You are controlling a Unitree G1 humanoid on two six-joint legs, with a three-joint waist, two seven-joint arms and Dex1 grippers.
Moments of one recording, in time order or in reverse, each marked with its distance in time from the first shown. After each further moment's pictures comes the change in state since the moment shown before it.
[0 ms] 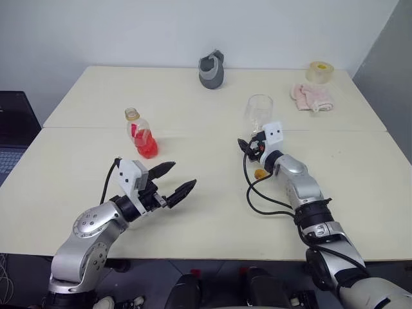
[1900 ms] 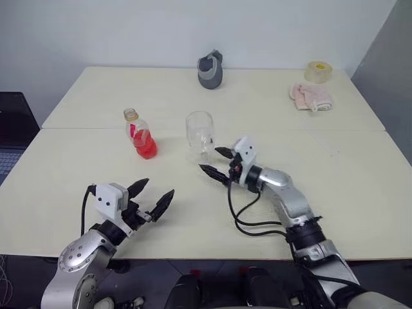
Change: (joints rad) left arm 0.247 -0.091 0.100 -0.041 0.067 -0.088 0.138; right arm 0.188 0.005 0.170 -0.394 0.063 0.118 0.362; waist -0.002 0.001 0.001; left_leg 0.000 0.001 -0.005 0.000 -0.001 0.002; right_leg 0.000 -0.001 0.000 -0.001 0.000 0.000
